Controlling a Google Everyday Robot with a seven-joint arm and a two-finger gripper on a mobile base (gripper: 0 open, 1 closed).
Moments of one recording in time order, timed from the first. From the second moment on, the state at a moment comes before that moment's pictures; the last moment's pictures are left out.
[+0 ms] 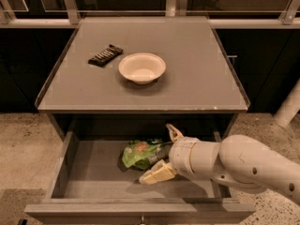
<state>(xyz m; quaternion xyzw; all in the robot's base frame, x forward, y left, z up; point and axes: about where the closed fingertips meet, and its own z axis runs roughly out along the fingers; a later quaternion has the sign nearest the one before) 0.460 -0.033 0.705 -0.47 0.74 0.18 0.45</state>
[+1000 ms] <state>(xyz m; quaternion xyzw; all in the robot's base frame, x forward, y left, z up) 0.477 -0.033 0.662 -0.52 0.75 0.12 0.40</state>
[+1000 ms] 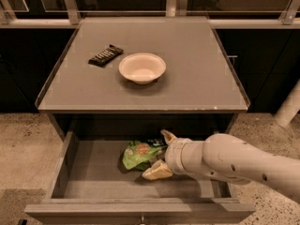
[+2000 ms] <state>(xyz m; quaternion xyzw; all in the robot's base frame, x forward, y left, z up) 0.477 -0.032 0.662 -0.52 0.75 0.12 0.40</state>
